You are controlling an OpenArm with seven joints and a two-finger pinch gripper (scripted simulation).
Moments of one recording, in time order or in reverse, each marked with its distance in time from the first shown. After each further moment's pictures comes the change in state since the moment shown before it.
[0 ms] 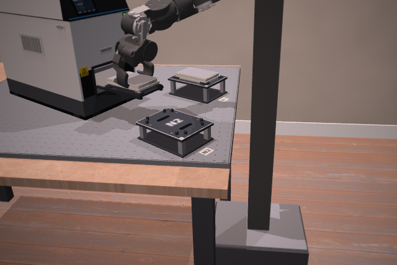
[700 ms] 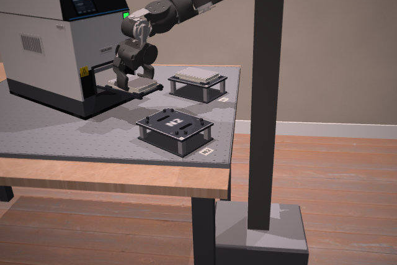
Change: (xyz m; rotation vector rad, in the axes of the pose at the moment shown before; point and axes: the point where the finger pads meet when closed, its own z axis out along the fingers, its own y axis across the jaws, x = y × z) arm 0.001 0.000 0.009 0.000 -0.001 0.005
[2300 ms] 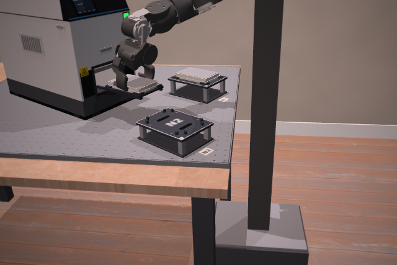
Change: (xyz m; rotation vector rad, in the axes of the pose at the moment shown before) arm 0.000 0.000 0.000 0.000 0.000 0.000
